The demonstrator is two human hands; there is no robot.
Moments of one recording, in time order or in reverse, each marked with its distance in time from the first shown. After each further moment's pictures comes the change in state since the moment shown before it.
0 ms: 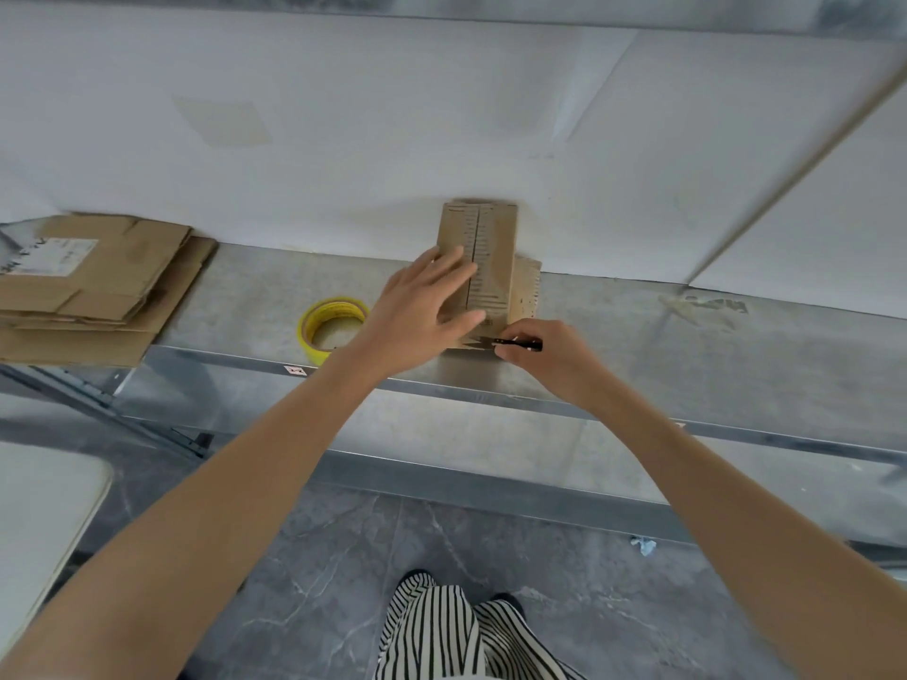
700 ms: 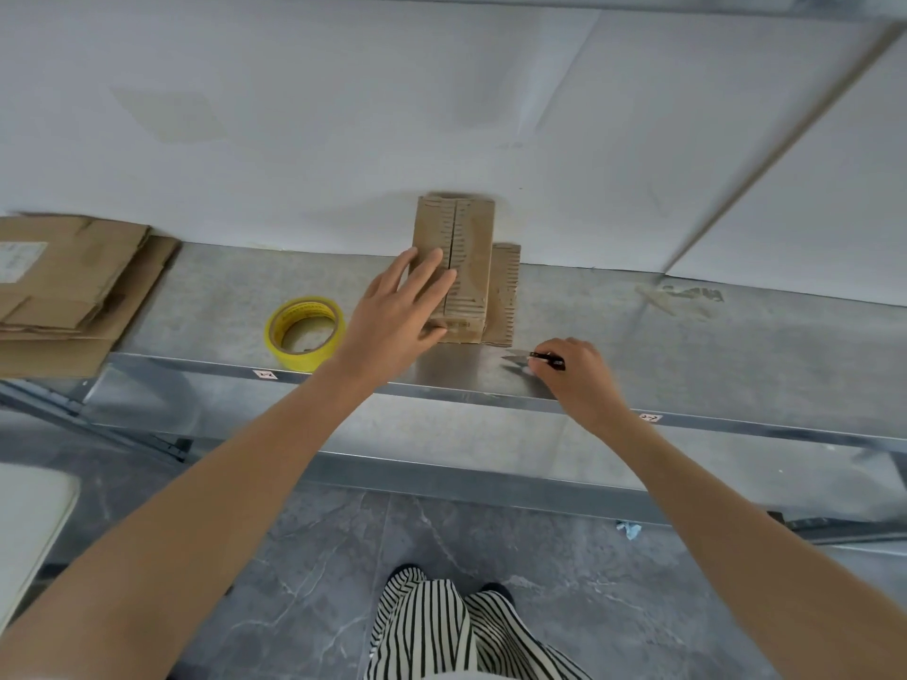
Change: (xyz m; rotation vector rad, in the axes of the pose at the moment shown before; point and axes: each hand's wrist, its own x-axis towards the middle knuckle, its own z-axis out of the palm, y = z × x) left_hand 0.007 -0.011 0.031 0.402 0.099 0.182; right_hand -0.013 0.071 -0.007 -0.263 0.165 0.132
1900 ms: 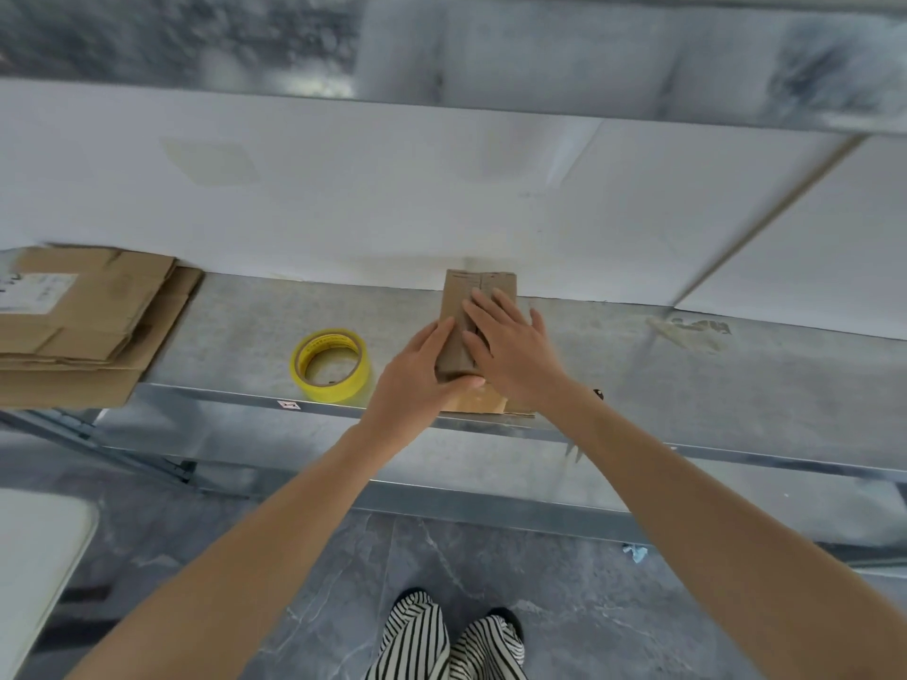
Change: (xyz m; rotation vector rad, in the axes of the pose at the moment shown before) left_hand -0.020 0.020 -0.012 -0.754 -0.069 -0.471; right_hand 0.034 -0.119 -0.006 -0.279 -0.096 -0.277
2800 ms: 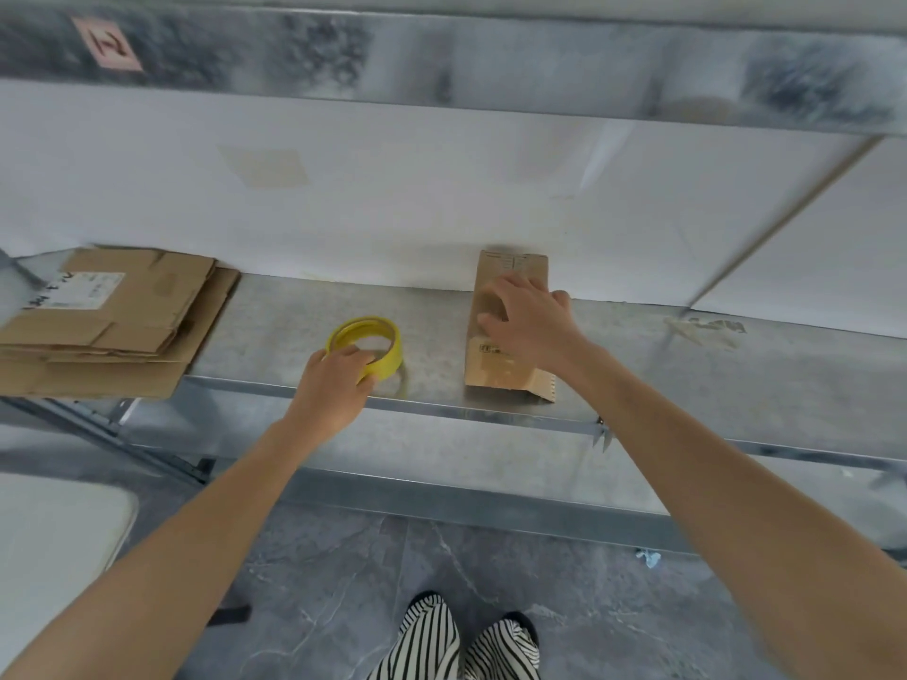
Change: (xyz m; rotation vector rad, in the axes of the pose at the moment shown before) left_hand -0.026 -0.088 -0.084 0.493 -0.027 -0.029; right_hand 0.003 -0.041 -0.036 0.006 0.034 0.067
